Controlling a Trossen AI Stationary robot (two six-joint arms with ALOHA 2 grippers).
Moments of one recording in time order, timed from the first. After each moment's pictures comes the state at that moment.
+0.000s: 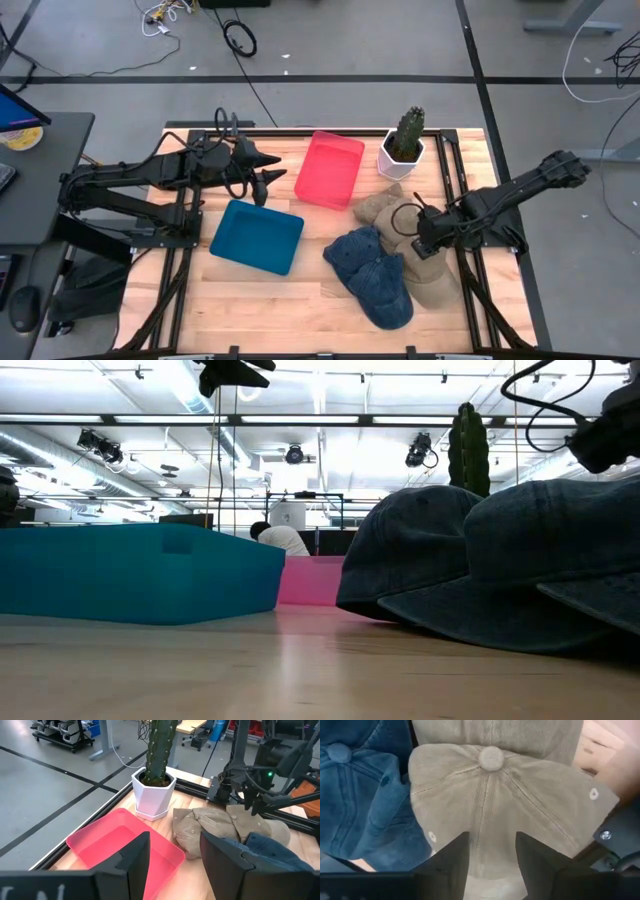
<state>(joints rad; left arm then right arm) 0.07 1.04 1.07 -0.36 -0.30 -0.24 0.39 0.97 0.71 -1.08 -0.12 1.42</state>
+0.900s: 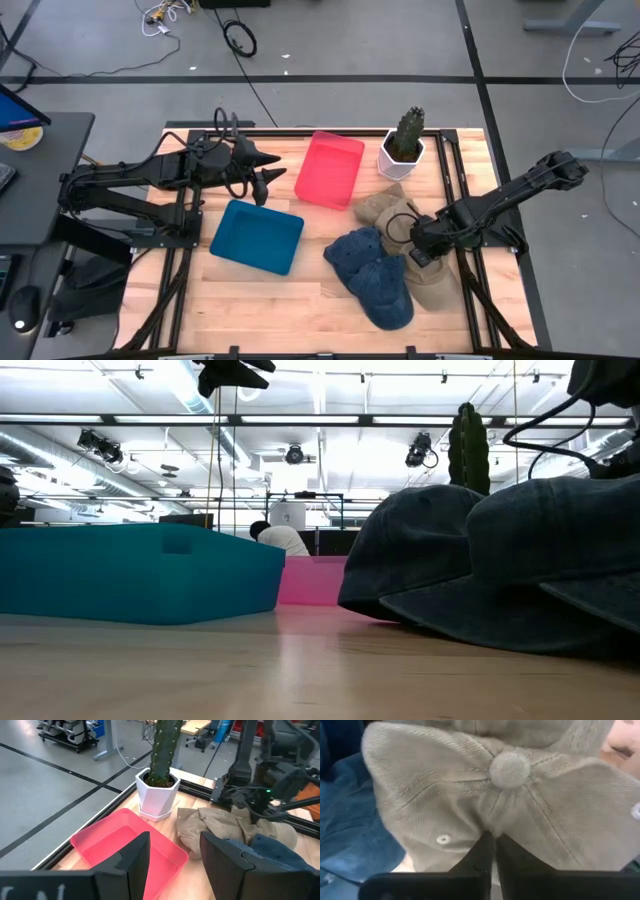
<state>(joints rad) 0.07 1.04 1.07 -0.36 -0.32 -0.24 0.39 1.04 0.57 -0.93 -0.25 1.38</state>
